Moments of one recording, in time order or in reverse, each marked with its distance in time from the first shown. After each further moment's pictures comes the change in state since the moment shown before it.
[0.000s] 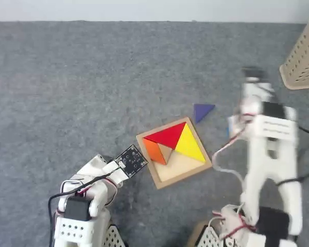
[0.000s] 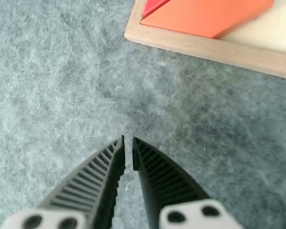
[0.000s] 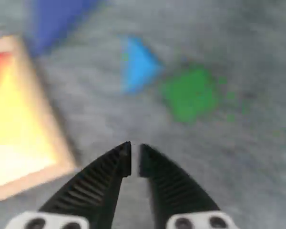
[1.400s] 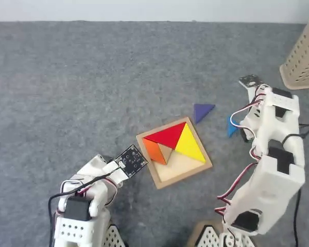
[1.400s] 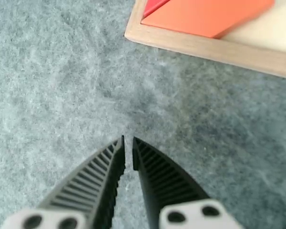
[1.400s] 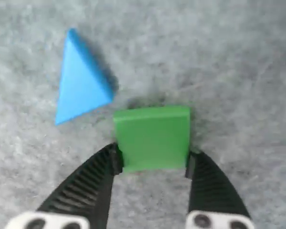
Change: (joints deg) left arm 0.0 0.0 0.0 0.0 0.0; right arm 3.3 41.9 -23.6 -3.8 22.2
